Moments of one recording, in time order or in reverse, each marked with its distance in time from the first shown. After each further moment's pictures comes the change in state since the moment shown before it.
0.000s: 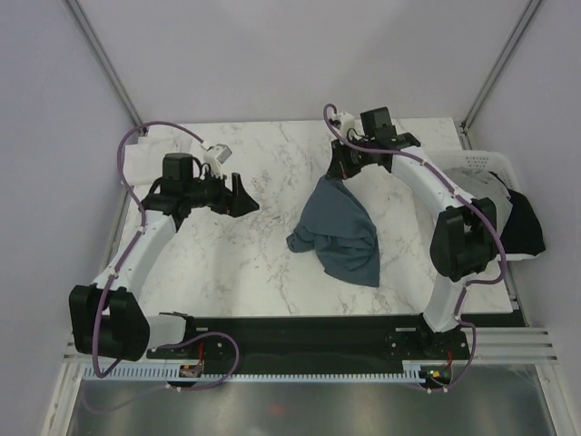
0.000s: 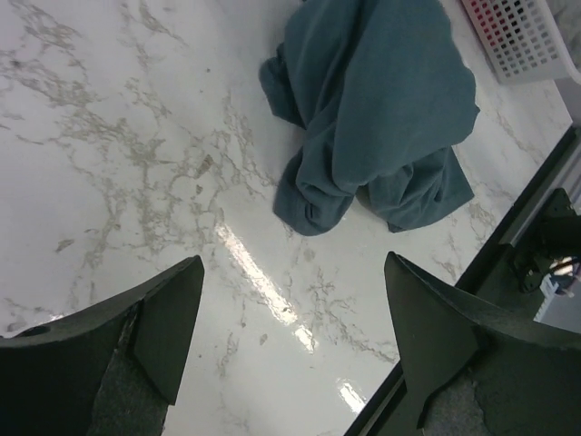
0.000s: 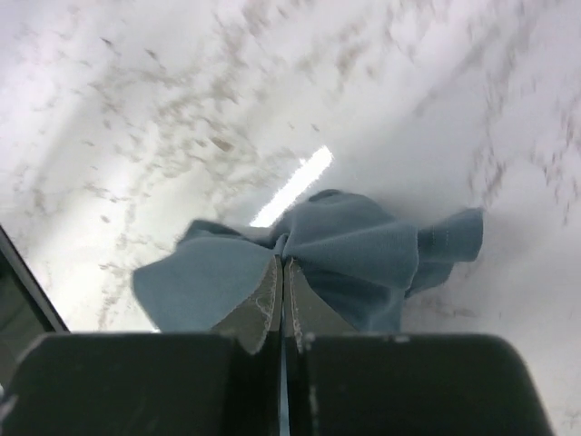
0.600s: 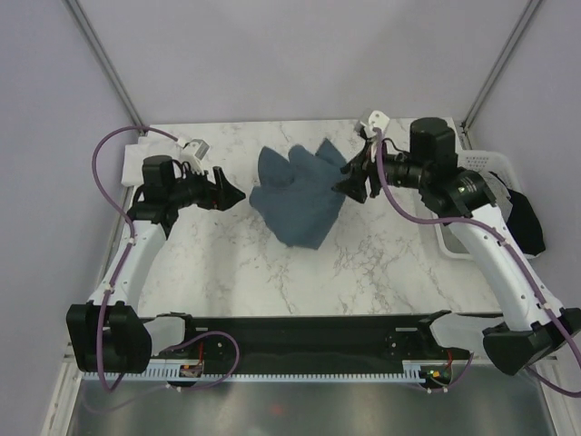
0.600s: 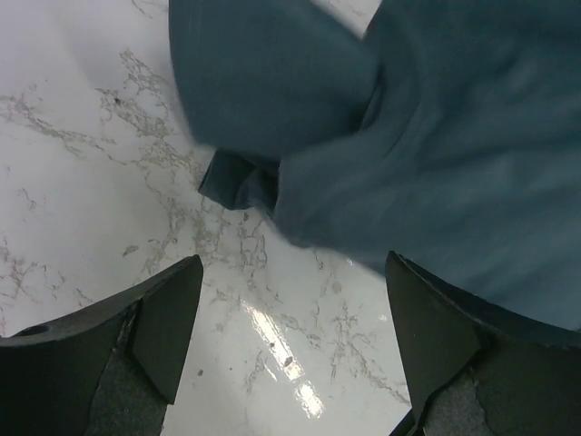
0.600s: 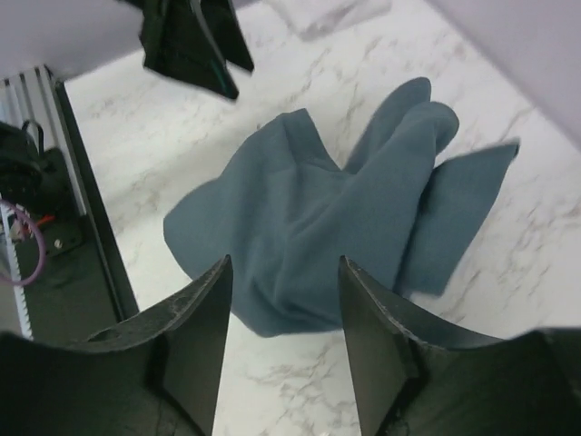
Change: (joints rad) left arm 0.130 -0.108 -0.076 0.133 -0.022 -0.074; right arm 0.124 -0.604 -0.061 -0.034 -0.067 -0.068
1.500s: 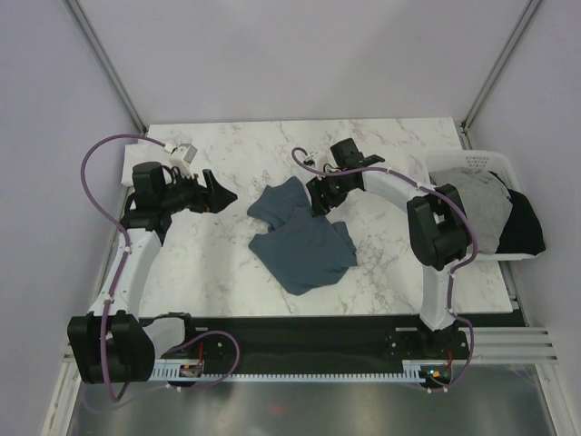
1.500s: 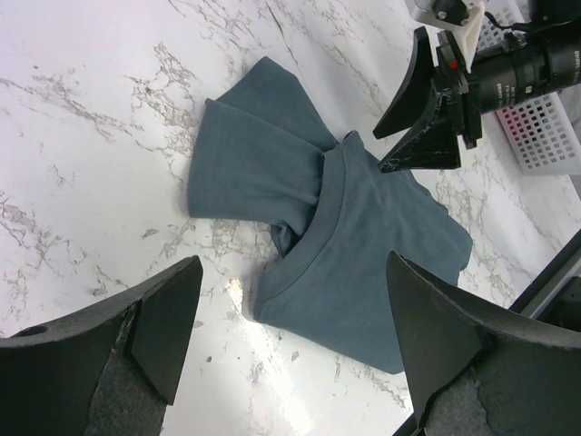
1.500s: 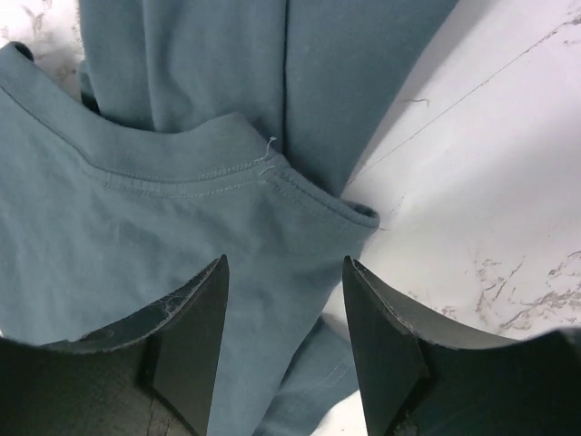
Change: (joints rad) left arm 0.069 -0.059 -0.054 0.014 0.010 -0.027; right arm 0.021 0.733 -0.021 0.053 0.163 -0.061
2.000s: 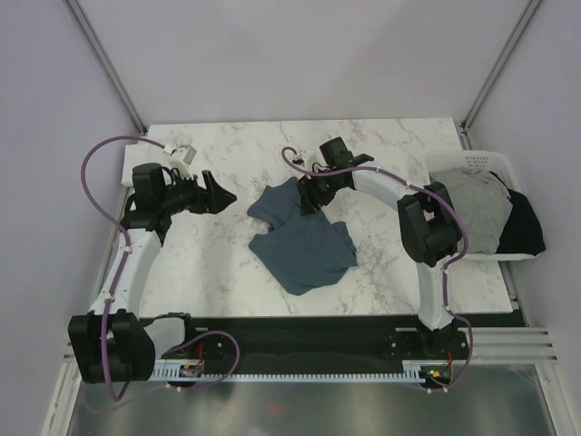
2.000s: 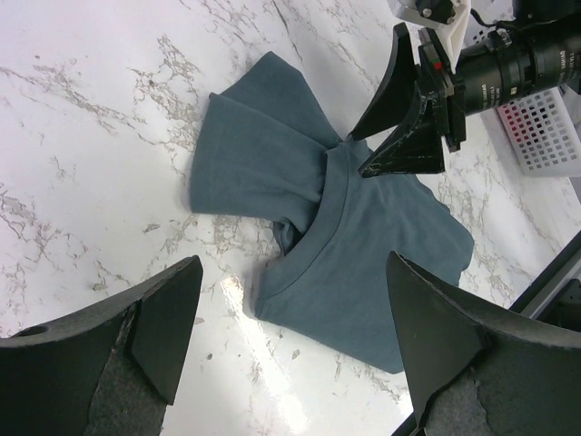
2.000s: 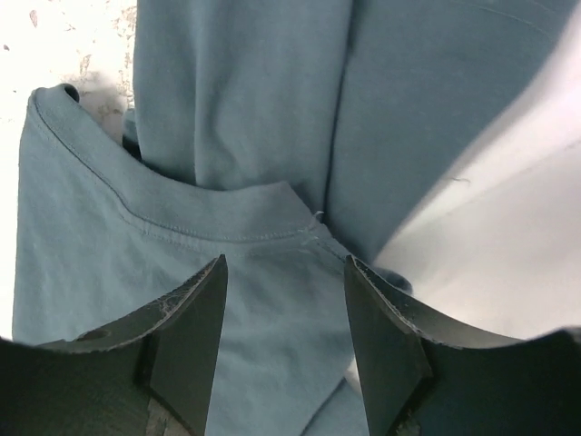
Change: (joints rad) left arm 0.013 0.003 -0.012 0.004 0.003 -0.005; right arm 0.040 0.078 0.083 0.026 -0.037 0.008
